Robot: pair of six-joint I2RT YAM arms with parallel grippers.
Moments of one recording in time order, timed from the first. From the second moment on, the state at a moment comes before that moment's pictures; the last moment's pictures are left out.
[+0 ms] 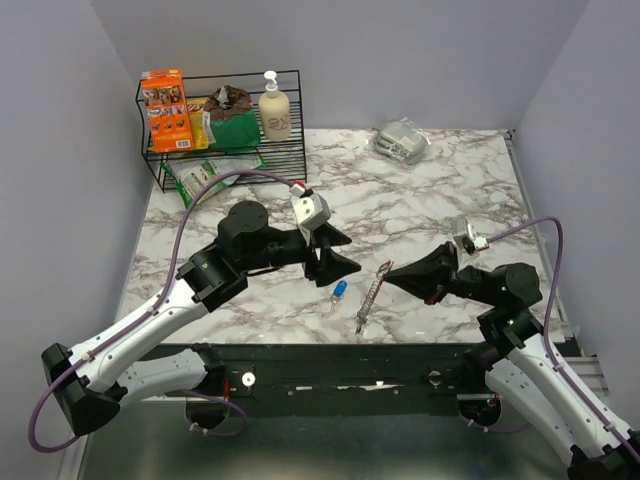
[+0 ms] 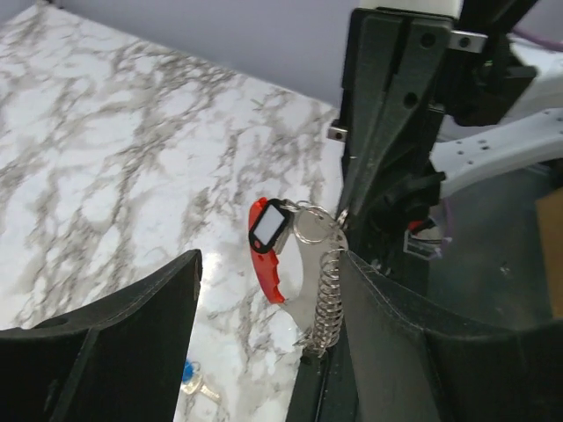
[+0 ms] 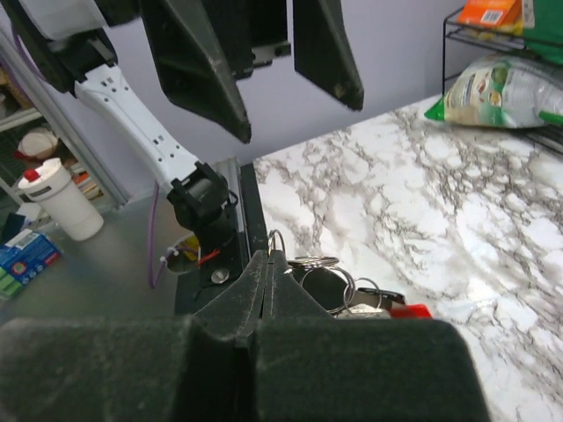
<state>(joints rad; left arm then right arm) -0.85 0.99 1.02 -0.14 0.47 -0.15 0.46 0.54 0.44 0.37 -0.87 0.46</state>
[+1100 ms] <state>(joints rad) -0.91 1.10 1.04 0.06 0.96 -0.16 0.46 0.63 0.38 0.96 -1.12 0.77</state>
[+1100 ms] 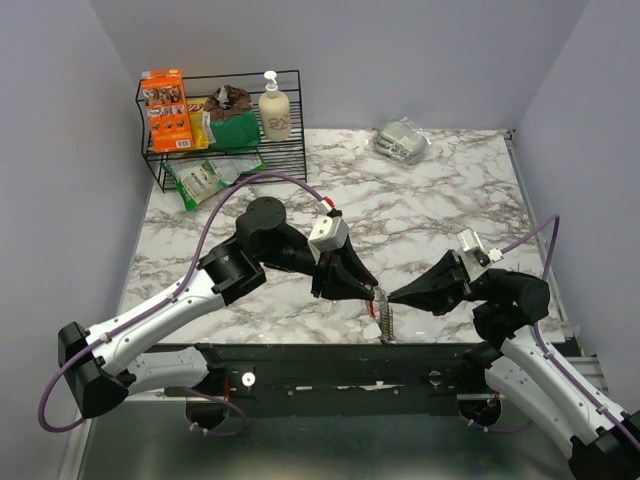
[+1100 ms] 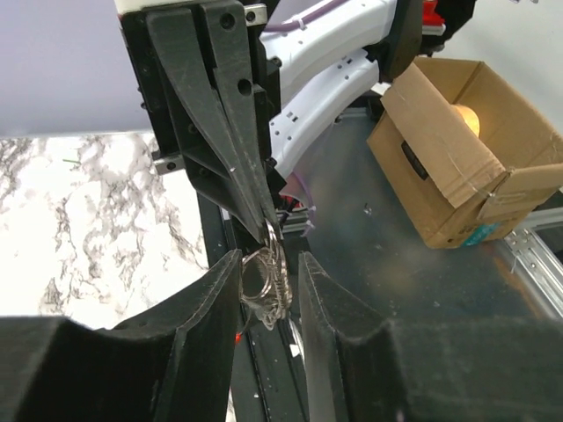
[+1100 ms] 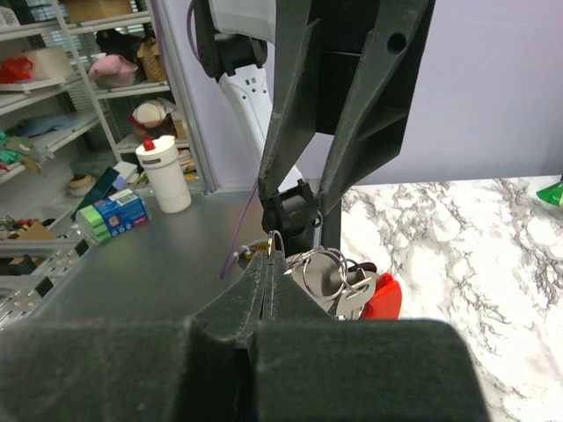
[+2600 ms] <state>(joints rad) -0.97 1.15 1.07 0.00 0.84 -0.11 0.46 0.58 0.38 0.92 -1.00 0.75</state>
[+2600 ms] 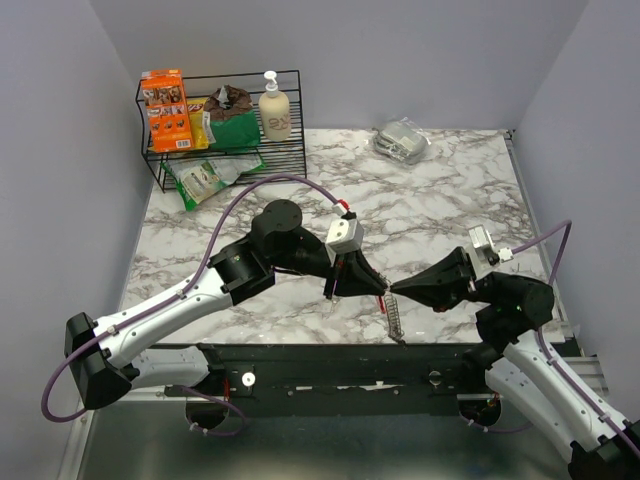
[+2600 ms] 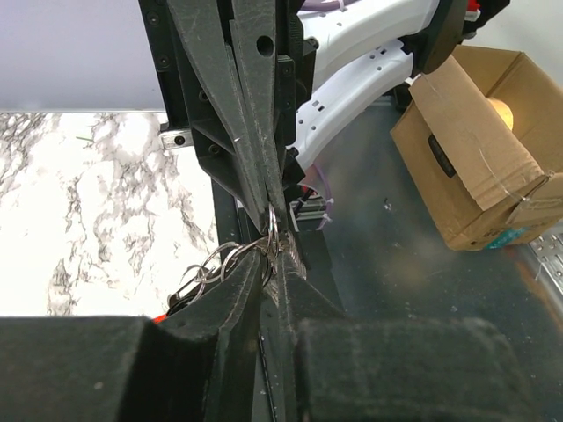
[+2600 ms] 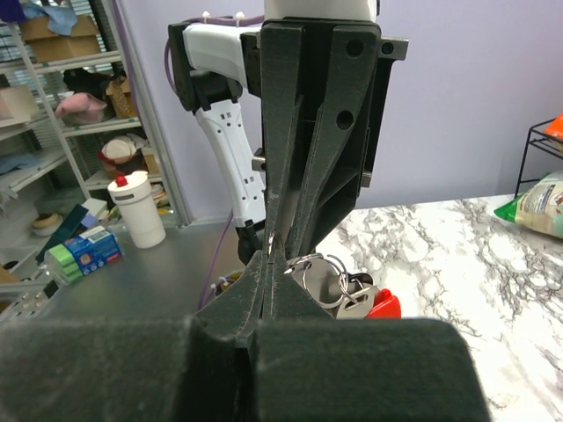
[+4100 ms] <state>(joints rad) -0.98 1.14 1.05 0.08 0.74 -0.18 0.46 0.51 0.33 0.89 -0.88 0.74</state>
